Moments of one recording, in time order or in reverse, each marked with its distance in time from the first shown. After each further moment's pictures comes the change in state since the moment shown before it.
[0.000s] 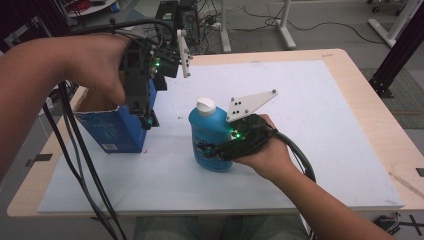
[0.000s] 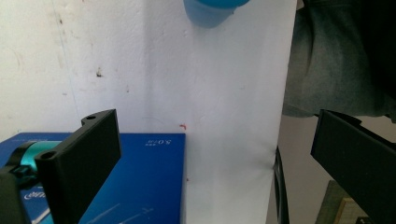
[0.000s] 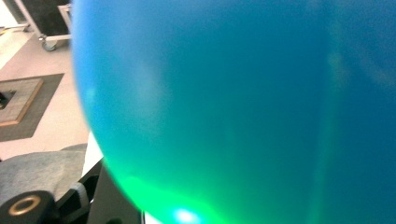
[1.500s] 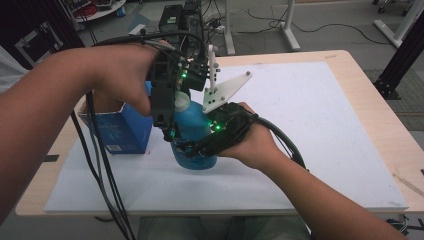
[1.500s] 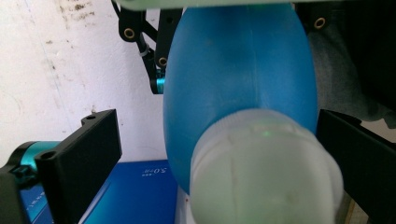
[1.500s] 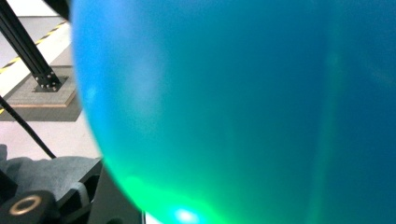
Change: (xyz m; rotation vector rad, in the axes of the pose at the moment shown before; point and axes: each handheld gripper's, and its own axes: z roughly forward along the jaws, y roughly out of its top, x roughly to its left) left arm -0.021 0.040 0.005 0.018 0.004 0.082; right arm 0.009 0.050 0.017 0.003 0.182 -0.080
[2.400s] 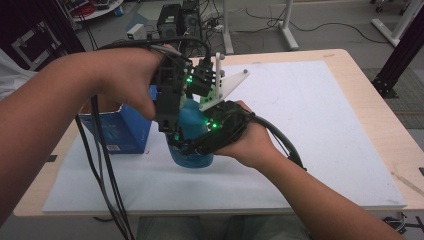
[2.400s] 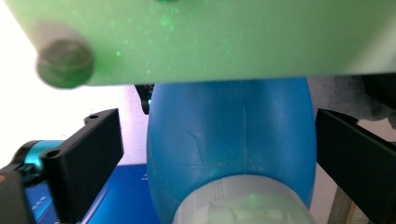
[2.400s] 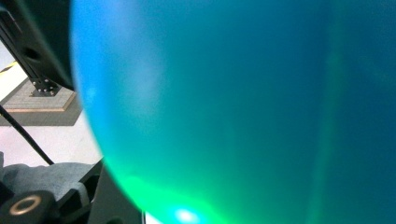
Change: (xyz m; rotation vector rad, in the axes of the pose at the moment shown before) left arm -0.004 0.009 0.006 0.017 -0.003 0.005; right arm 0.000 0.003 0.002 -0.011 -0.009 0.003
